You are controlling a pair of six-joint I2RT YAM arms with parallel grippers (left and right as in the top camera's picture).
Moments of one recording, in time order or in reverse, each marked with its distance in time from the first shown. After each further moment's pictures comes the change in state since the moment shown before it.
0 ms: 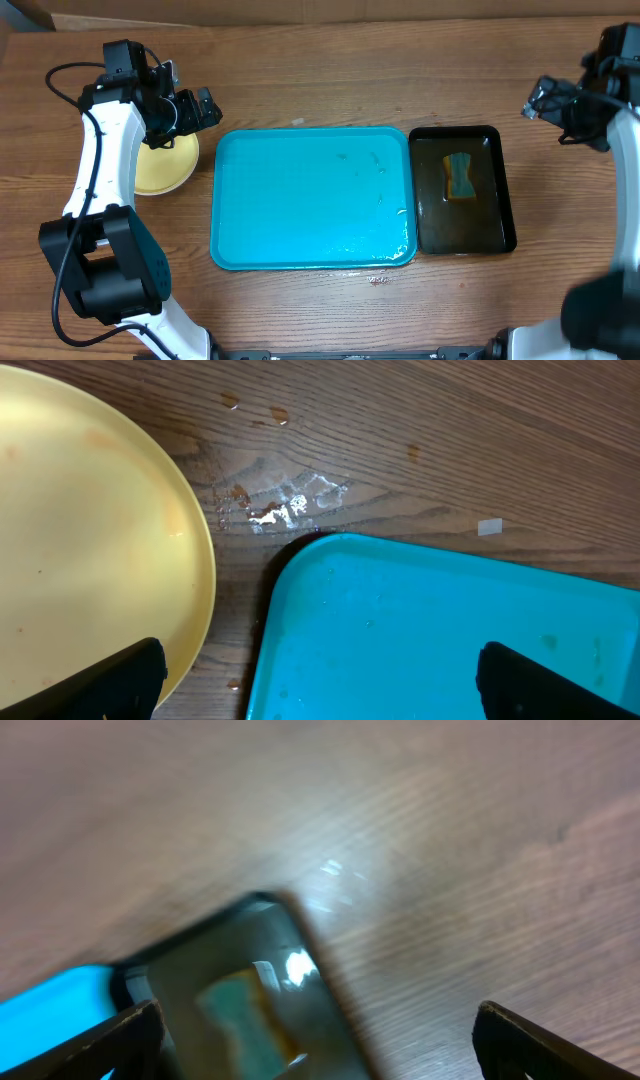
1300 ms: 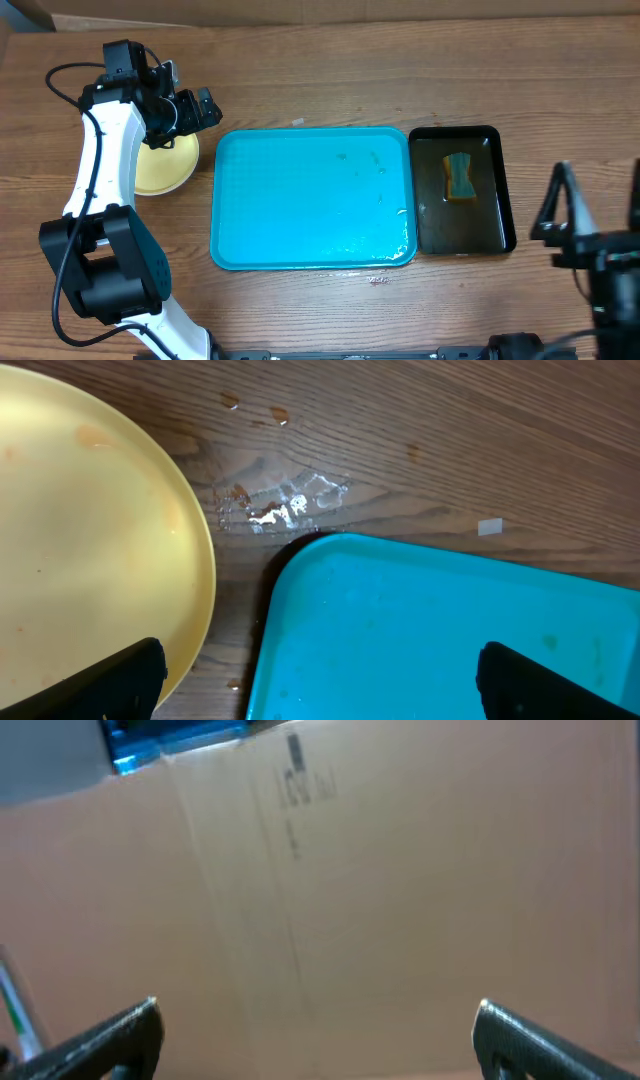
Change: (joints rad) left arm 0.000 0.000 0.000 0.000 0.000 0.000; right arm 0.269 -1.267 -0.737 0.847 -0.027 -0.027
